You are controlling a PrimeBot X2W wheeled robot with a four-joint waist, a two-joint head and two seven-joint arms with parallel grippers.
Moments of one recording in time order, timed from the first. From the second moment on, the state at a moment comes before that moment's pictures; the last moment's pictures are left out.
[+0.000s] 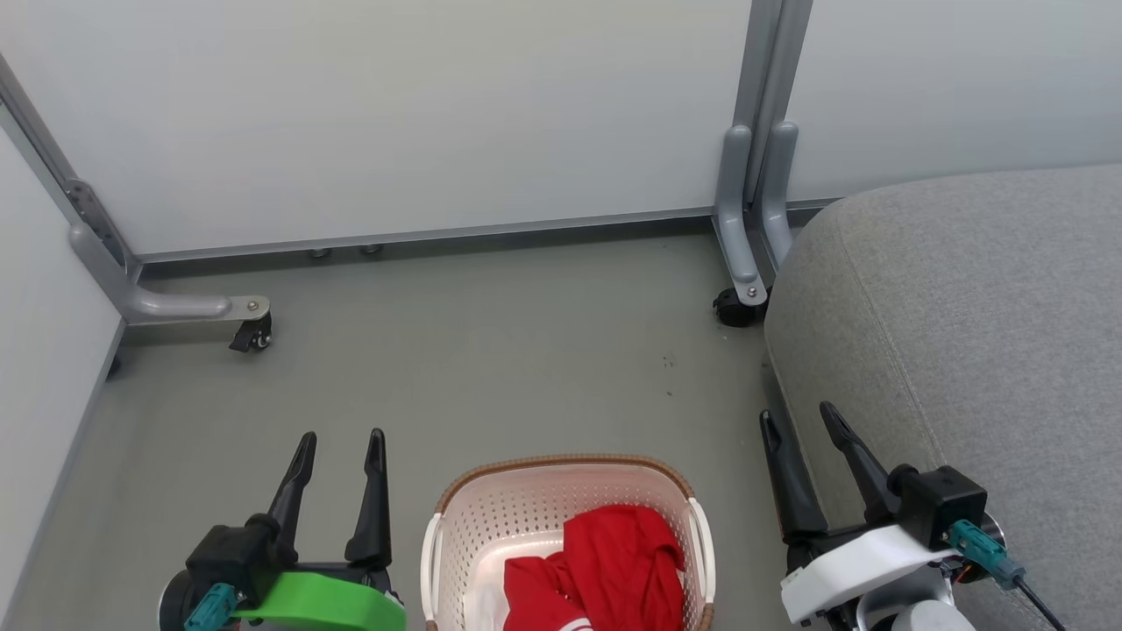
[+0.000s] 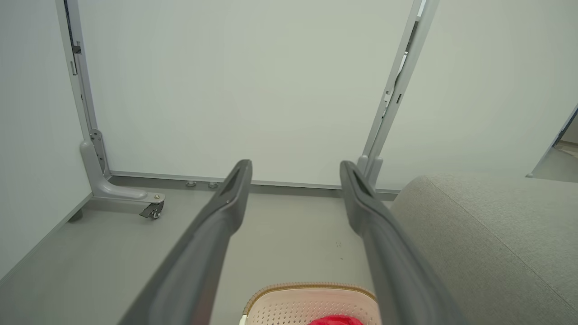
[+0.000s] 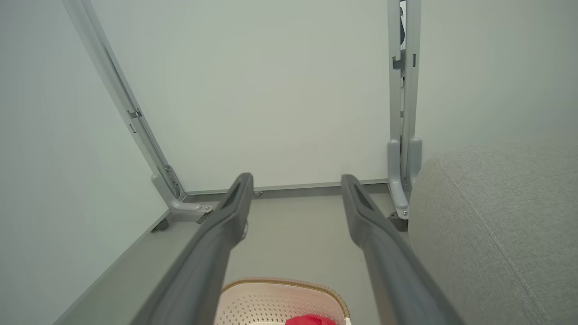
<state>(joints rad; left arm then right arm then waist) 0.03 0.05 -0.12 0.15 -0.30 -0.11 -0.23 0.00 -0.05 0.17 0.16 0.24 0.13 -0.23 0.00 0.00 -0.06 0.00</state>
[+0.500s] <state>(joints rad) 0.03 0.05 -0.14 0.15 -0.20 -0.10 -0.26 0.01 -0.05 0.18 0.15 0.14 0.13 -0.26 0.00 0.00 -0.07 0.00</state>
